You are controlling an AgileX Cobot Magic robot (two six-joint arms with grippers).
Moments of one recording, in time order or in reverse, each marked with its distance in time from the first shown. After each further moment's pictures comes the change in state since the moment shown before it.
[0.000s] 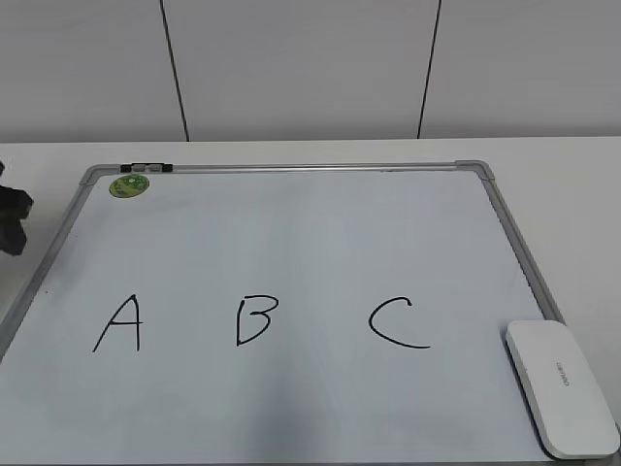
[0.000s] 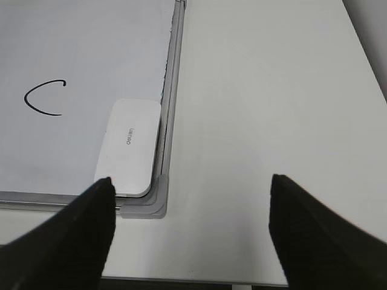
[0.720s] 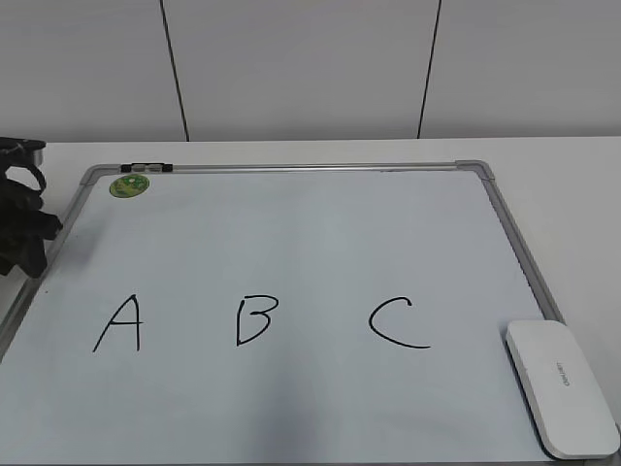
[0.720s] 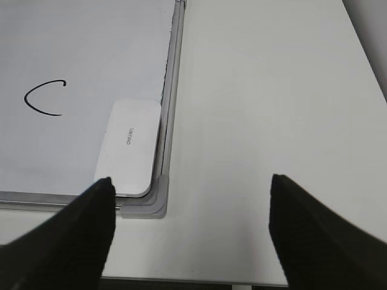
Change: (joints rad) left arm 0.018 0.296 -0.231 -0.024 0.145 0.145; right arm 0.000 0.000 0.000 0.000 0.000 0.000
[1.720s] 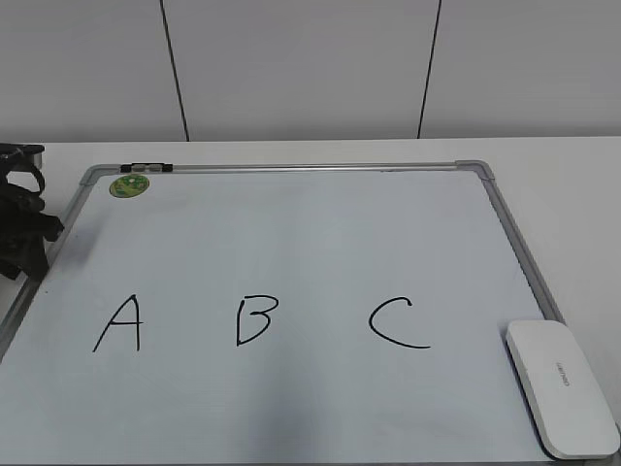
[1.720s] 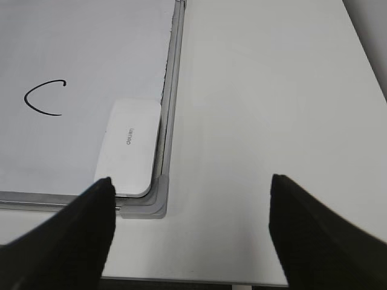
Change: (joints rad) left arm 0.025 0.041 -0.021 -0.071 0.000 0.051; right arm 0.000 0.000 0.000 0.000 0.000 0.000
